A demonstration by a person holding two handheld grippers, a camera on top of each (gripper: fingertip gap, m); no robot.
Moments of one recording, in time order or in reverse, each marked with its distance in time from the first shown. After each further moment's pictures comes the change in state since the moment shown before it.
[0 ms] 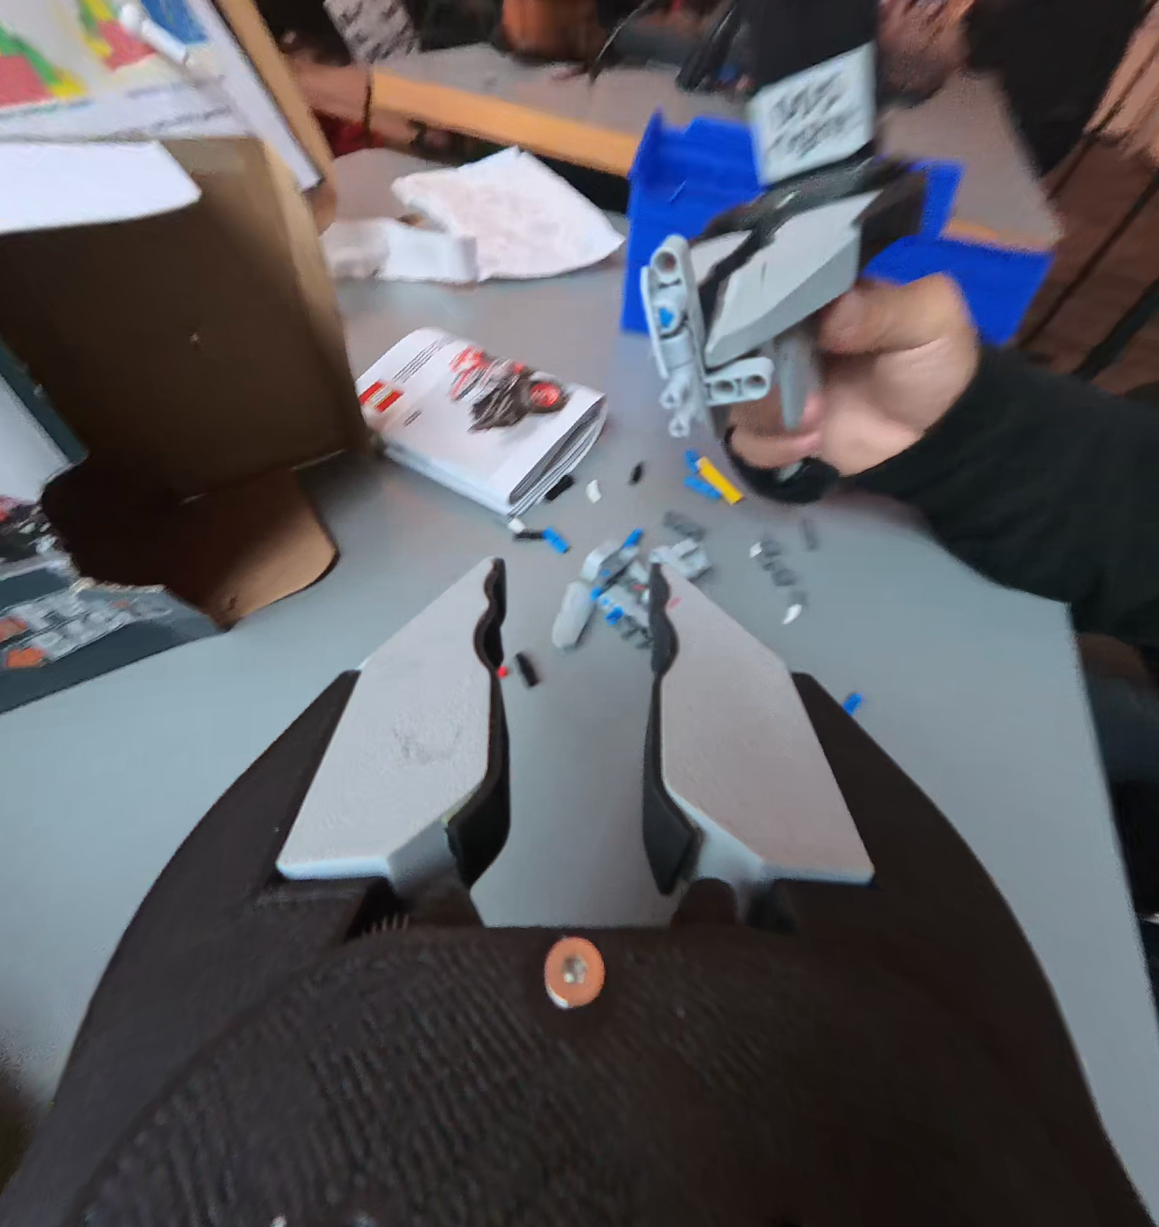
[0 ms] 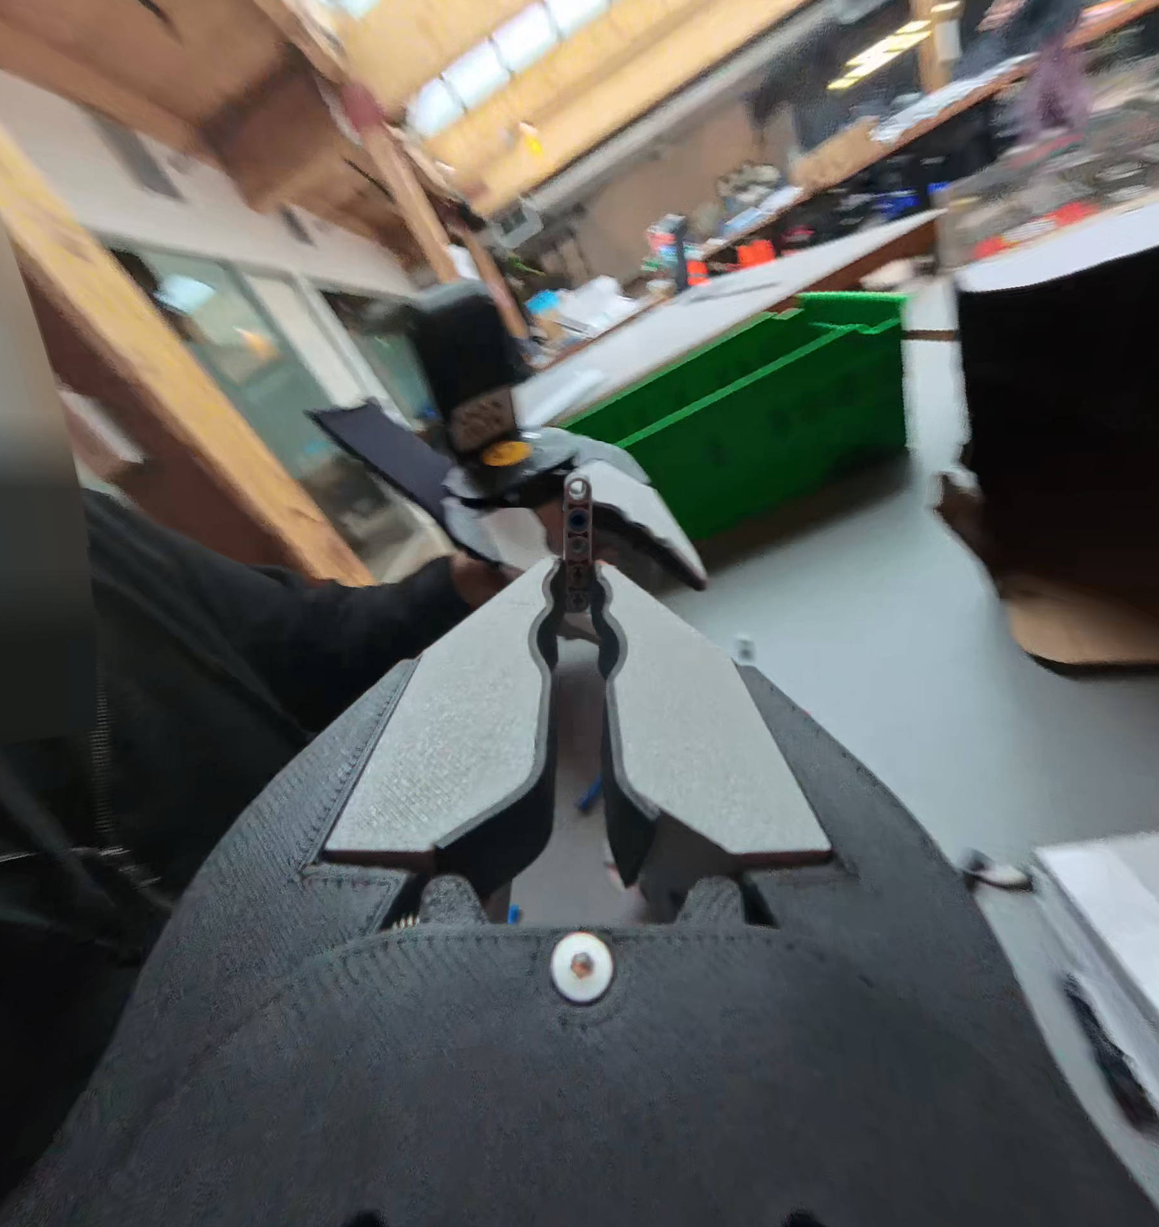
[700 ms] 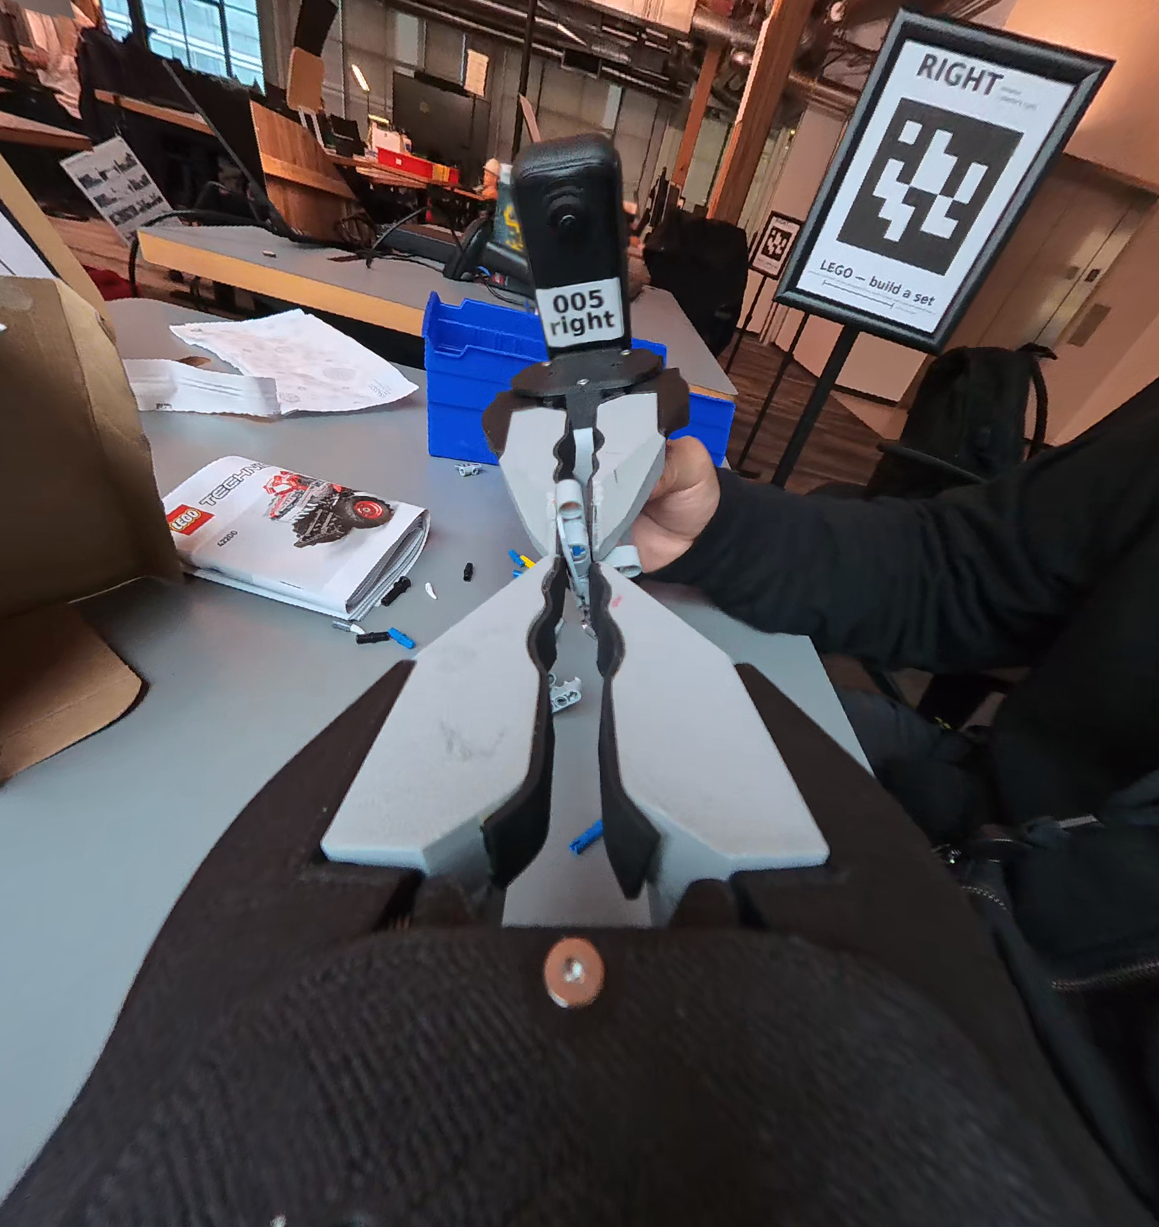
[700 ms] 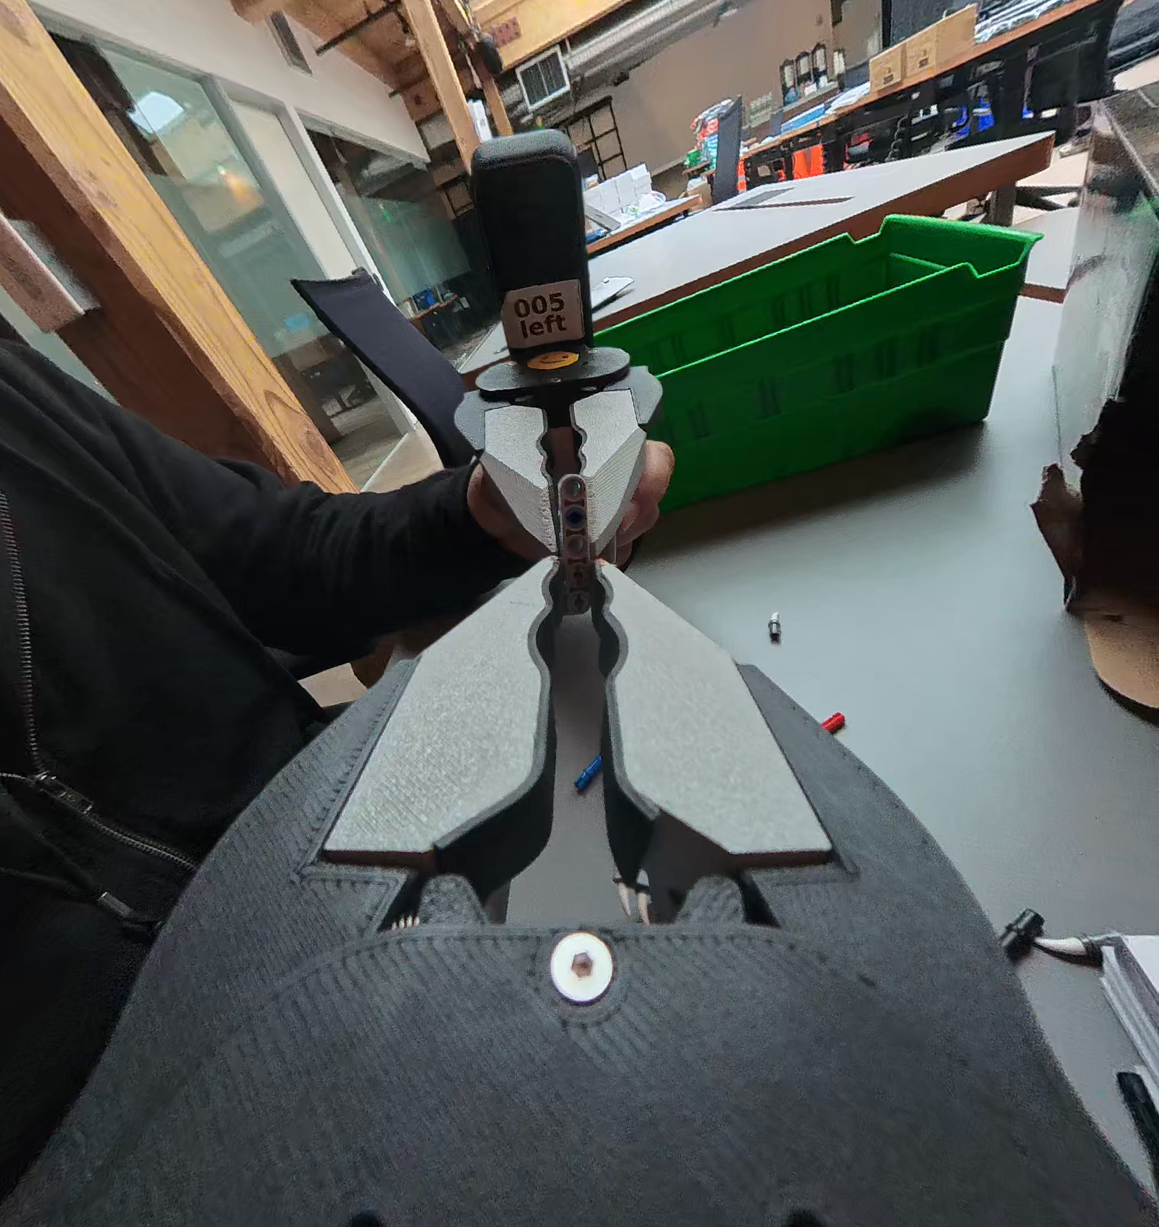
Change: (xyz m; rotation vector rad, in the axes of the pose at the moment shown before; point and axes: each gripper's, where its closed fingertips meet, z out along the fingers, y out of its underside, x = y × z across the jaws) left arm 0.040 -0.027 -0.022 0.207 0.358 -0.049; right arm -0.013 0.027 0.026 -0.150 -0.012 -0.123
